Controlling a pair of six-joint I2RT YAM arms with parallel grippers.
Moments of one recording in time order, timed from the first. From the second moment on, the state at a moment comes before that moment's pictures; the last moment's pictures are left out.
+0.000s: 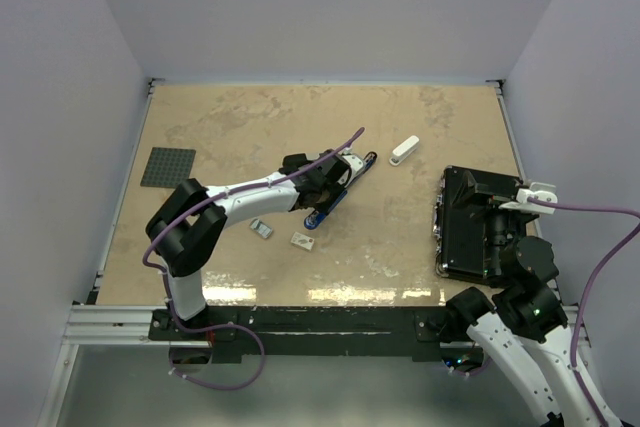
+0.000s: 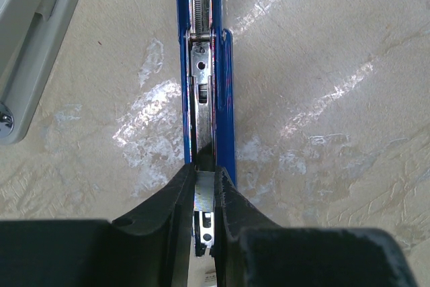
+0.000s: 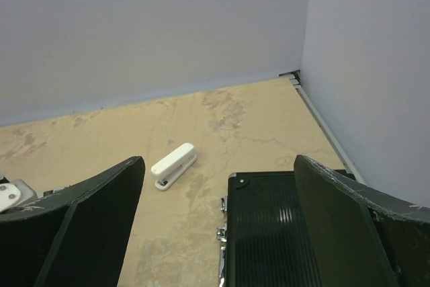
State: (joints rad) left arm -0.84 1.83 1.24 -0.37 -0.16 -0.04; right arm 0.49 0.24 0.61 -0.21 0.66 0.02
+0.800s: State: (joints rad) left arm -0.84 1.82 1.19 -0.30 -0.16 -0.04; right arm 0.49 0.24 0.61 -0.21 0.66 0.02
